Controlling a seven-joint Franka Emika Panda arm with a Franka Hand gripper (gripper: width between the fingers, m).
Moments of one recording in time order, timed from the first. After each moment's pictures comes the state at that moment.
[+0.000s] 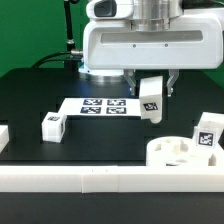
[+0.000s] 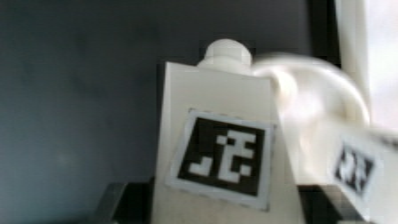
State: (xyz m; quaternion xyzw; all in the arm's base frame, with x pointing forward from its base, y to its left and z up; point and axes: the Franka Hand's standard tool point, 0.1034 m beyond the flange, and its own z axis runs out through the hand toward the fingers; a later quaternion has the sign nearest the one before) arm 0.591 0.045 0.110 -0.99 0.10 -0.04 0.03
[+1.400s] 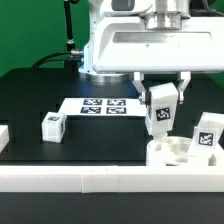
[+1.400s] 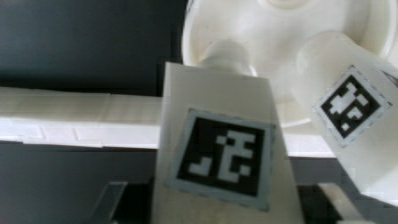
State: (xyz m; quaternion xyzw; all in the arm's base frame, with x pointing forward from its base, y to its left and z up) arm 0.619 0.054 0.110 -0.98 -0.08 -0.20 -0.02
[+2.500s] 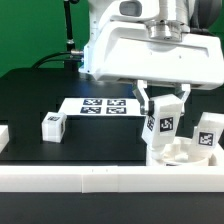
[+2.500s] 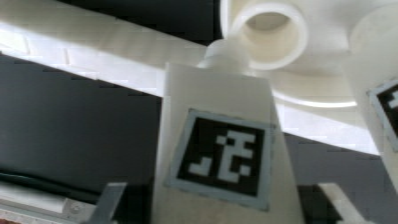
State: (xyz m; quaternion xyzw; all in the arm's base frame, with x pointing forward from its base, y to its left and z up) arm 0.634 0.052 0.096 -0.95 -0.14 -0.27 -0.05
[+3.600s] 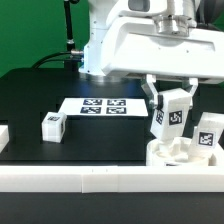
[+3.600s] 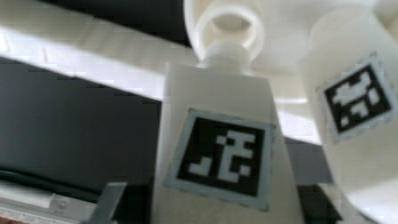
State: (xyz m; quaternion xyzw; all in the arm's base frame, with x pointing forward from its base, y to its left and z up) arm 0.623 0.066 0.101 -0.95 -0.15 -0.28 -0.04
